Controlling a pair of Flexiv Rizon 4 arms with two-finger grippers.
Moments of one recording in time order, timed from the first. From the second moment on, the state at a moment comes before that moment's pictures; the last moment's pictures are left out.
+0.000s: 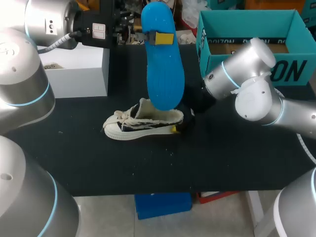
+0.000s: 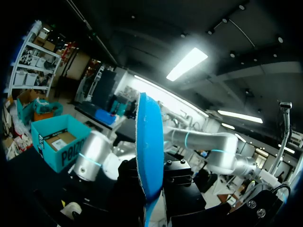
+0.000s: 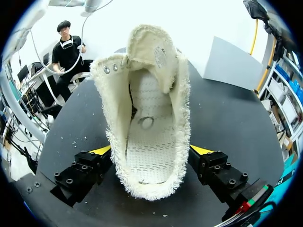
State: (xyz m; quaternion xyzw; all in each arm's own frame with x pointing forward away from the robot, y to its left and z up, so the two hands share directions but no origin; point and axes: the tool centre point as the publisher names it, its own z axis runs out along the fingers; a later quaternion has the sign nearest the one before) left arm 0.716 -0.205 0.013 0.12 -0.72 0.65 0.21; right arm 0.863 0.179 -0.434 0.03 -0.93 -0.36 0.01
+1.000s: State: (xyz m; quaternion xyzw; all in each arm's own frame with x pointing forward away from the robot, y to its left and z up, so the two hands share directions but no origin) left arm 0.716 -0.205 0.013 0.12 -0.72 0.65 0.21; right arm 0.862 0.180 -0.444 0.05 -0.91 -0.41 0.05
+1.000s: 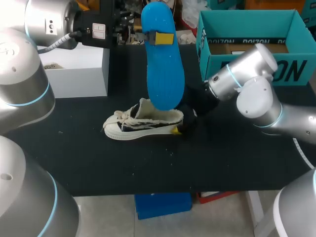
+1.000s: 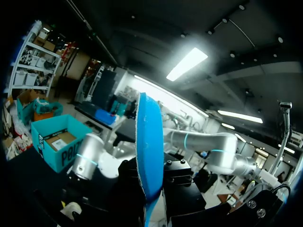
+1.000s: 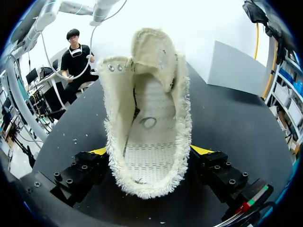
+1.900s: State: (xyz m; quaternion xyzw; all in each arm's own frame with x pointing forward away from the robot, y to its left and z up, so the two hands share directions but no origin) left arm 0.716 -0.205 0.013 0.12 -0.72 0.65 0.21; right arm 0.890 0.176 -0.391 0.00 -0.99 -0.14 0.02
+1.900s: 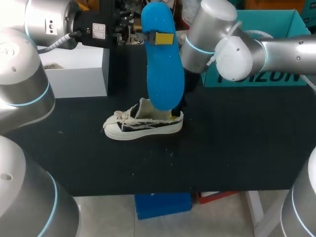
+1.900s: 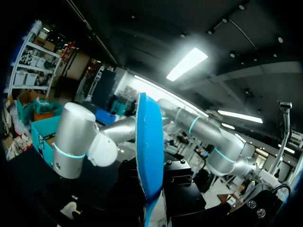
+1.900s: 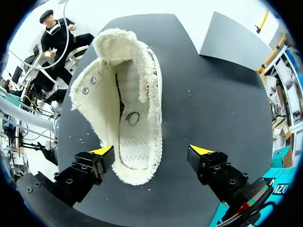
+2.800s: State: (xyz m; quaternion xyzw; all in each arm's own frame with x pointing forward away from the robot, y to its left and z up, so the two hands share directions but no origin) left arm 0.716 -0.205 0.013 0.12 -0.72 0.65 0.21; right arm 0.896 0.213 -0.388 0.03 -1.00 0.05 -0.01
